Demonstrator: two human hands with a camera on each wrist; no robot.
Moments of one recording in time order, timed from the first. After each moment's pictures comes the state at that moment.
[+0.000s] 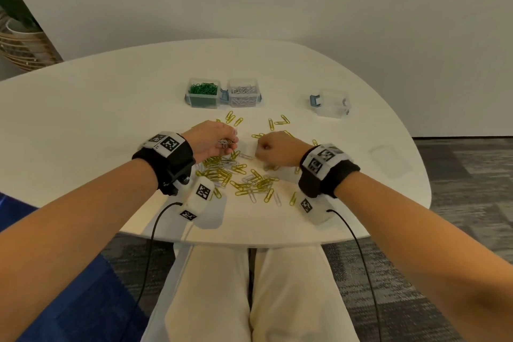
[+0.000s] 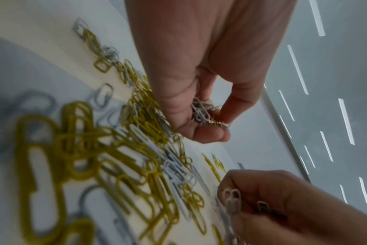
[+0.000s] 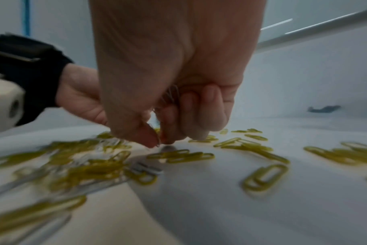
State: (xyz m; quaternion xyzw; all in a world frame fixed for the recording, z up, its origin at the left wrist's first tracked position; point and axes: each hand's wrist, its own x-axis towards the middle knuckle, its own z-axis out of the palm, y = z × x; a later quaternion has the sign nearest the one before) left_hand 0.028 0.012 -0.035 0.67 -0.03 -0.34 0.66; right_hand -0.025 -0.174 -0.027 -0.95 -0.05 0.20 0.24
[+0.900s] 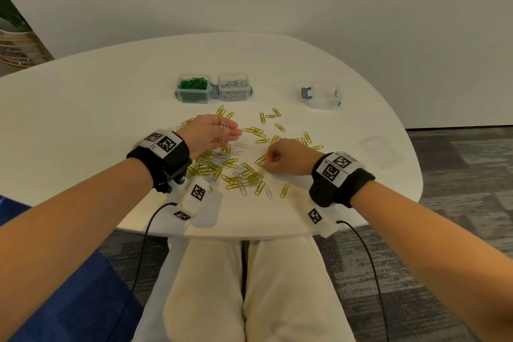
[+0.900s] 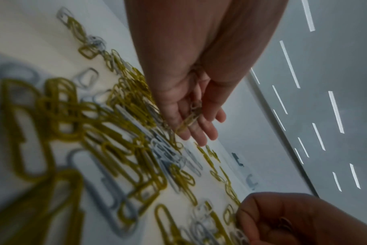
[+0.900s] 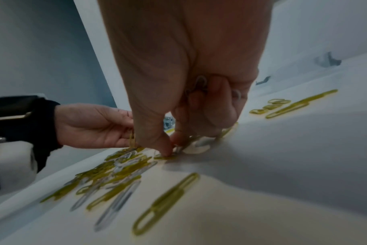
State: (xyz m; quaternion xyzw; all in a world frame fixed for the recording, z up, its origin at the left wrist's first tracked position) left_hand 0.016 0.005 -0.035 0.71 -0.08 -0.30 0.63; right_hand -0.064 -0.205 -0.036 -0.95 -0.03 0.19 0.23
